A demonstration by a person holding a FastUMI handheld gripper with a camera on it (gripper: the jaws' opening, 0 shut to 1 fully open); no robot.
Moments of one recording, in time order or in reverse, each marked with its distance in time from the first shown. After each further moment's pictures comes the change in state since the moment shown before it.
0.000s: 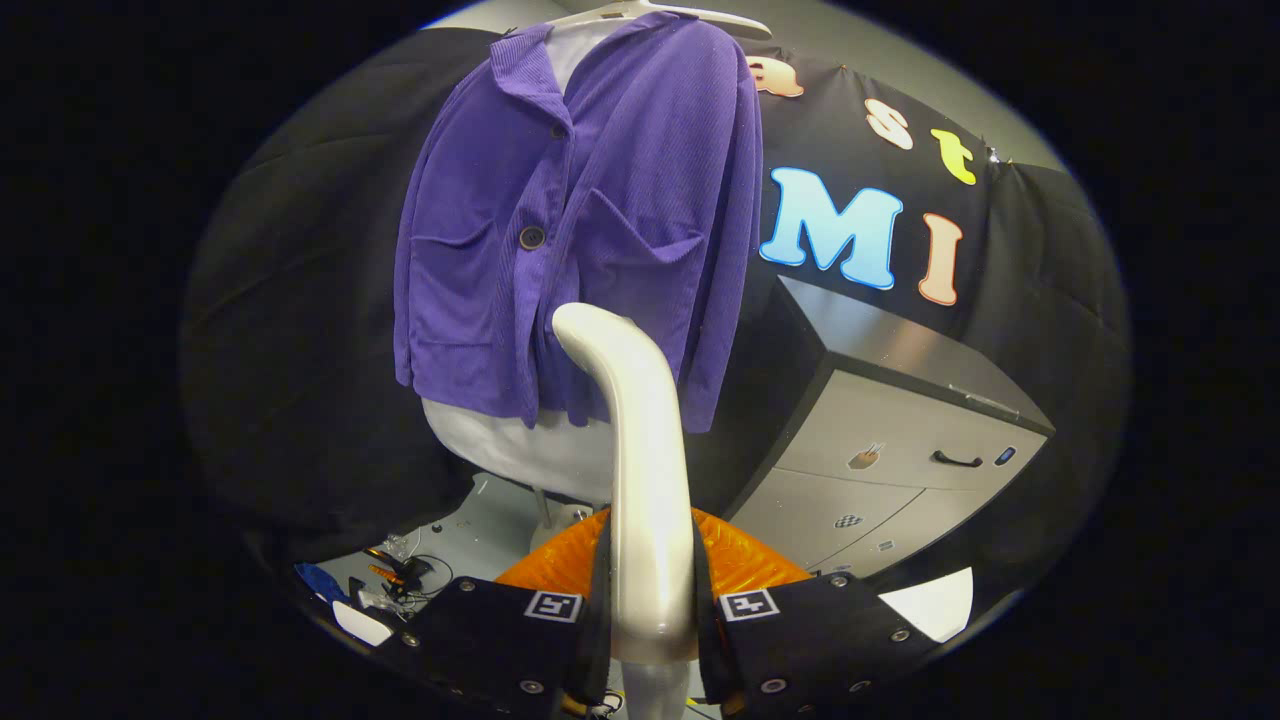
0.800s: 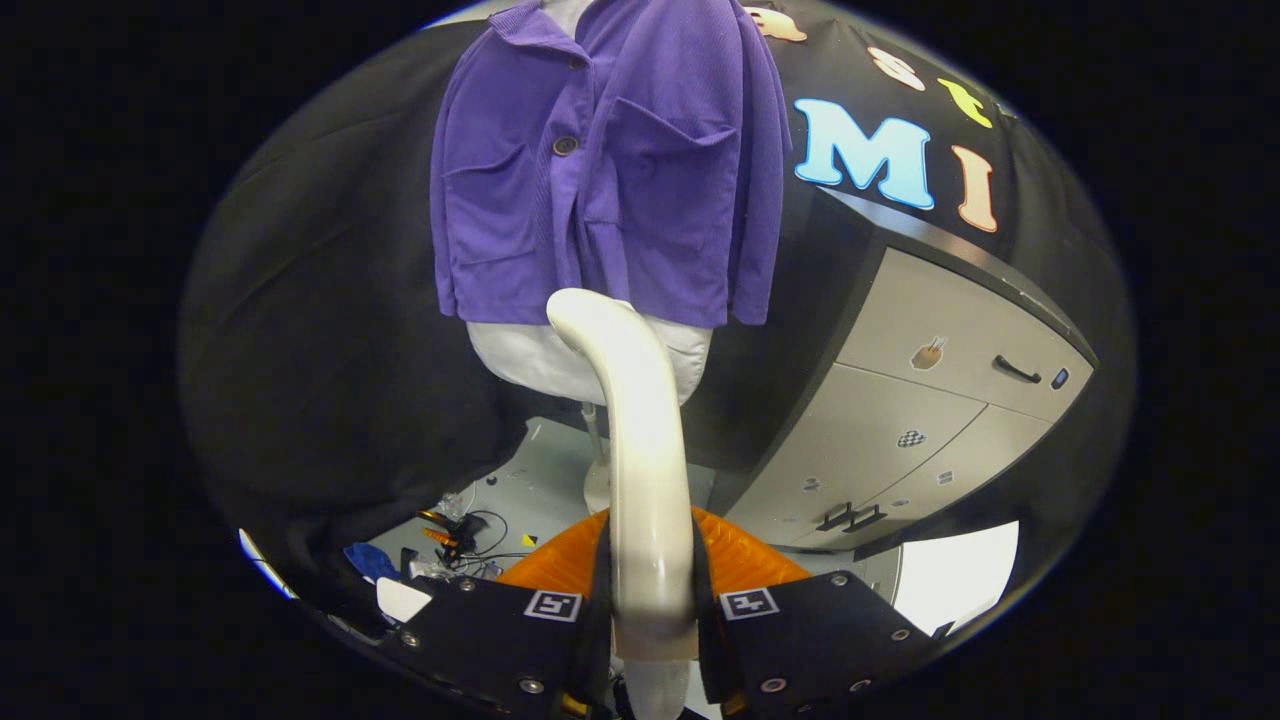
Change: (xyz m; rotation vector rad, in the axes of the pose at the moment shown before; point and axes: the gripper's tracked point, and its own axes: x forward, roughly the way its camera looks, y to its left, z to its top) arm -0.034 0.032 -0.044 0.062 0.152 0.174
